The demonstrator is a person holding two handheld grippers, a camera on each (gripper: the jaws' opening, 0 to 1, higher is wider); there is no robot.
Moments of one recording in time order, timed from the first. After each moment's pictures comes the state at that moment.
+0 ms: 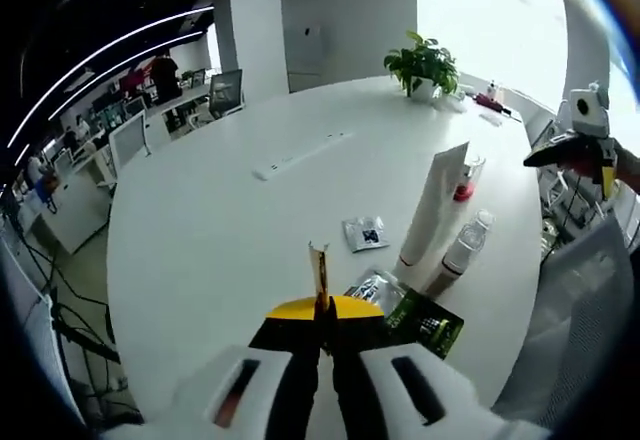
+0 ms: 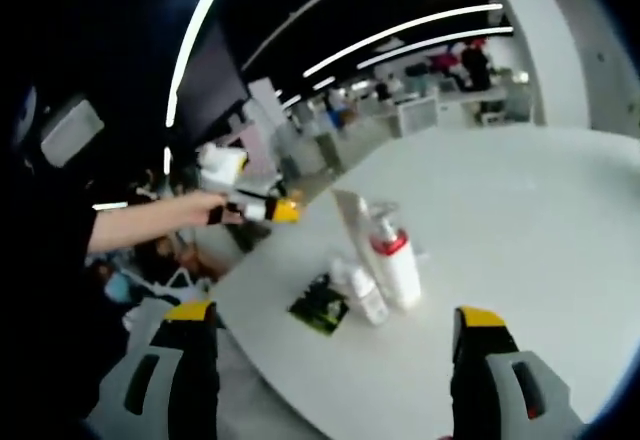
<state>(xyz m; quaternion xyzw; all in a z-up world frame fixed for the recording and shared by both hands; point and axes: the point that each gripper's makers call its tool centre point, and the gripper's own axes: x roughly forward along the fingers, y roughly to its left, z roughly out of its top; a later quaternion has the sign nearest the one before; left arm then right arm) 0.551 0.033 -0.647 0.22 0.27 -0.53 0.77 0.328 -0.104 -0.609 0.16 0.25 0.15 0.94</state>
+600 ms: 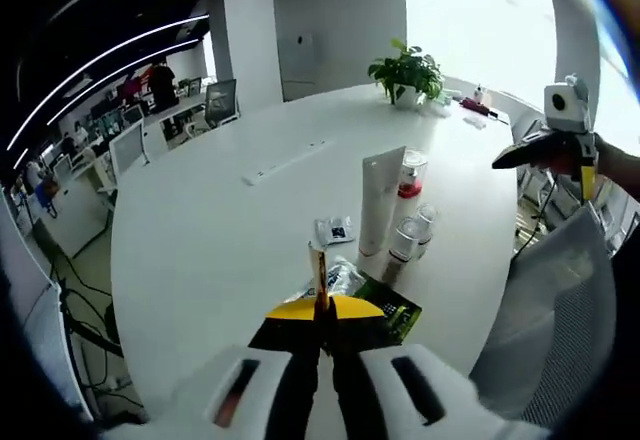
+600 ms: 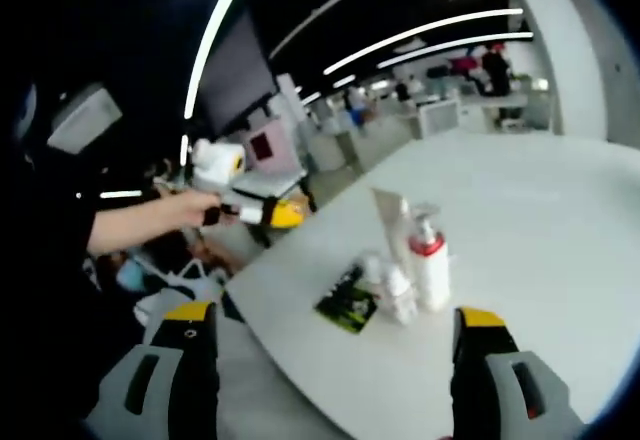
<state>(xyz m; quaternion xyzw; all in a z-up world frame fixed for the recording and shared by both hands) 0.504 0.054 -0.621 0.21 0.26 -0.54 0.77 0.318 -0.073 -0.596 0.14 0.24 0.19 0.94</state>
